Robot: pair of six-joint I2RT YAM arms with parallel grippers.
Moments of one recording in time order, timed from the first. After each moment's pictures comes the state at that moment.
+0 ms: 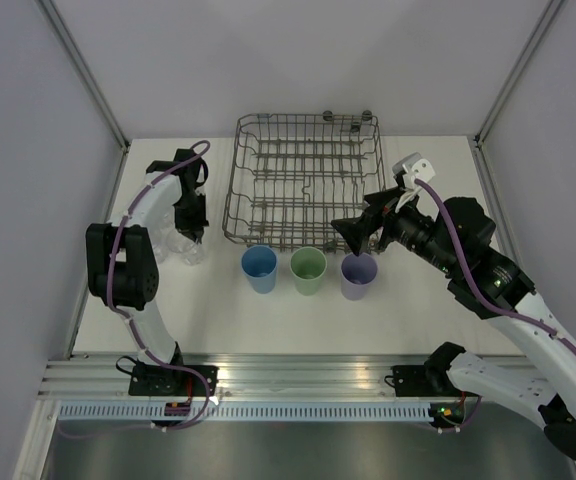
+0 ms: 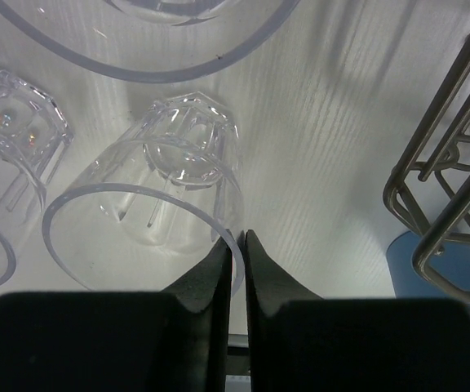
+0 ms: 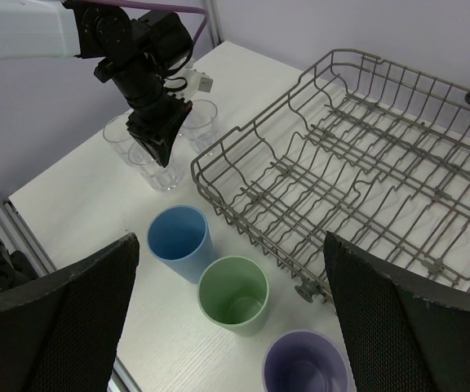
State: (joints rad) left arm -0.11 1.84 1.48 -1.05 -0.05 -0.21; right arm 0.70 0.88 1.15 -0.35 -0.08 0.15
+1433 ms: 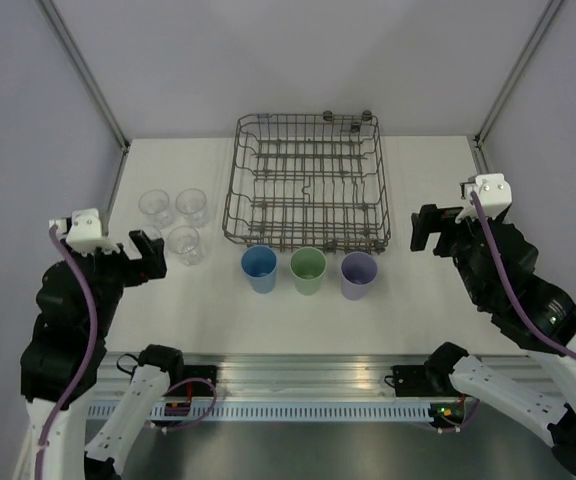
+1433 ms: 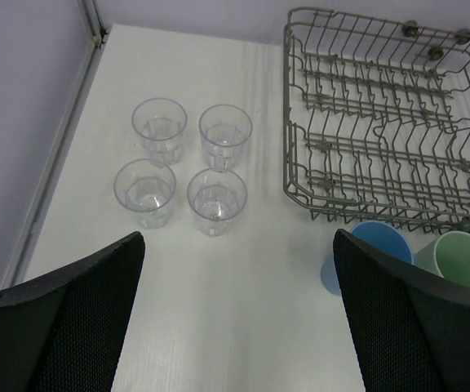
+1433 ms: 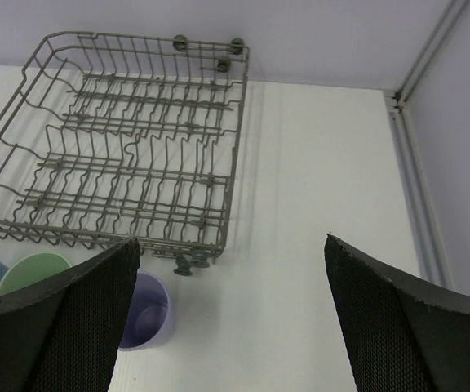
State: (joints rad) left arm -0.19 0.55 1.21 -0.91 -0.20 -0.18; right arm 0.70 0.72 1.20 -0.71 0.59 0.14
